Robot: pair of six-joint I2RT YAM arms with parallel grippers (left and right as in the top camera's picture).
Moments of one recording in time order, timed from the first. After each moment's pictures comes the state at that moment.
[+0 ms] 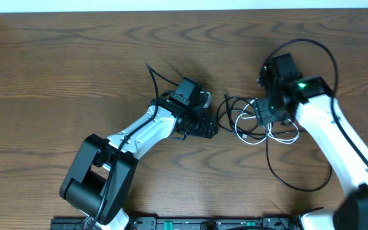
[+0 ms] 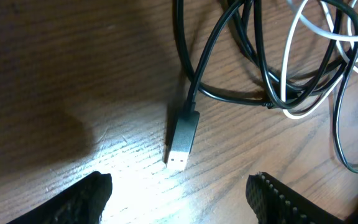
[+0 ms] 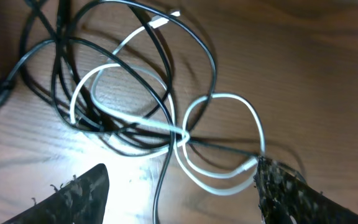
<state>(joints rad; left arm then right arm) -0.54 1.78 1.05 -0.50 0.41 -0.33 0.29 1.57 1.23 -1.01 0.11 0.04</state>
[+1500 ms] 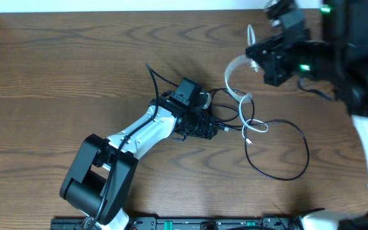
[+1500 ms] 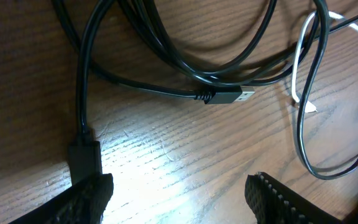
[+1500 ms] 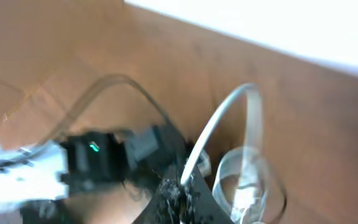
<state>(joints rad) -0.54 1.78 1.05 -0.51 0.41 -0.33 0.29 1.49 2.03 -1.18 -0.49 0.00</state>
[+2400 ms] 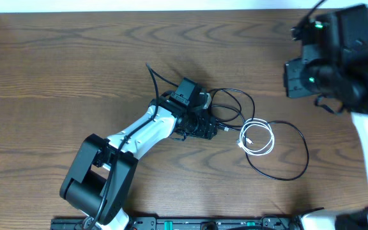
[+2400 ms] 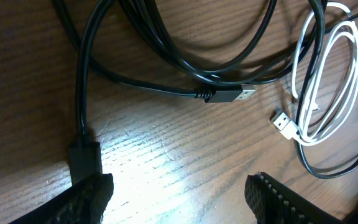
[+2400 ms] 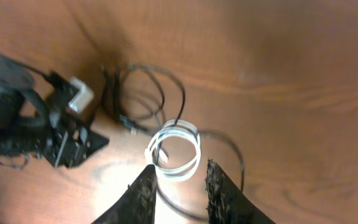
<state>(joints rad) -0.54 1.78 1.05 -0.52 0.41 -0.33 0.29 1.54 2.04 -1.54 0.04 0.14</state>
